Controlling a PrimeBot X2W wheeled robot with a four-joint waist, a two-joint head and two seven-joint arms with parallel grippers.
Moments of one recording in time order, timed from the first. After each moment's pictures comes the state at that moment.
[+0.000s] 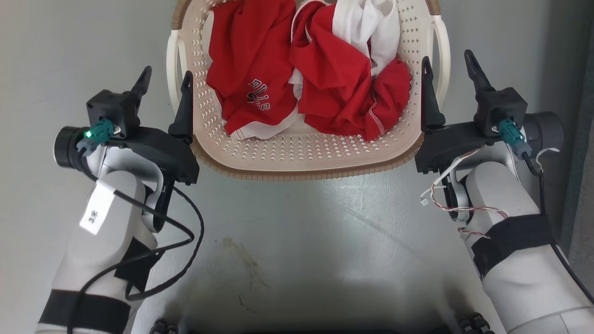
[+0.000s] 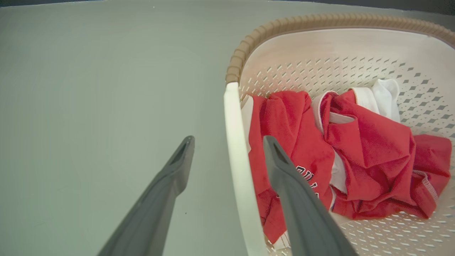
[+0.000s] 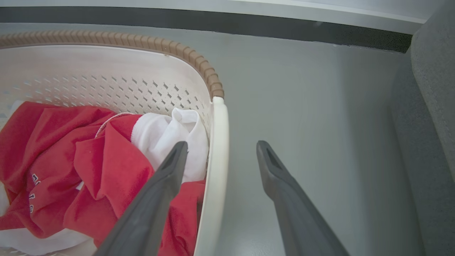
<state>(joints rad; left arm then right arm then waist) -0.80 0.12 -0.25 0.71 -0.34 -0.05 -0.19 -0.79 -0.06 0.25 0.61 0.08 -0.12 -0.22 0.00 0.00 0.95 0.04</state>
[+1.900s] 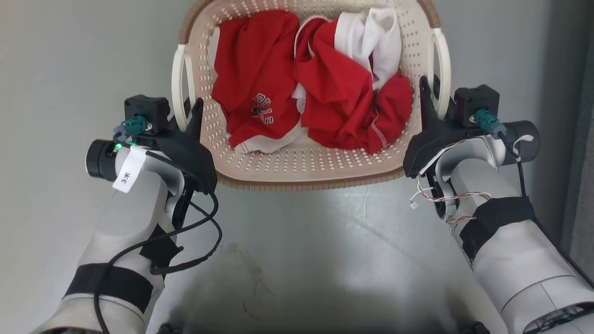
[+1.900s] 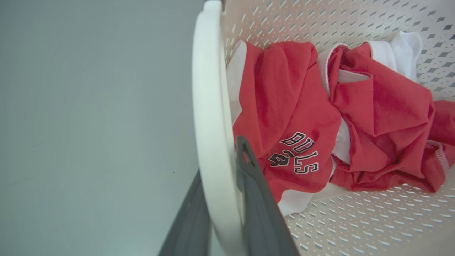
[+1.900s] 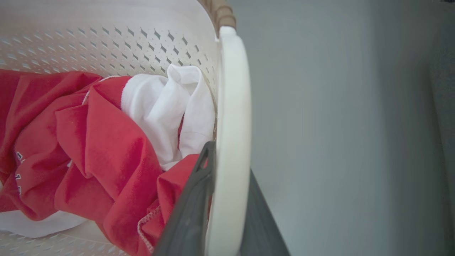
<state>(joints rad) -0.97 0.03 -0.30 1.15 -0.37 -0.12 -0.21 -0.96 -0.05 0.39 1.00 0.26 -0.12 -0.25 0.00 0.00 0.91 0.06</state>
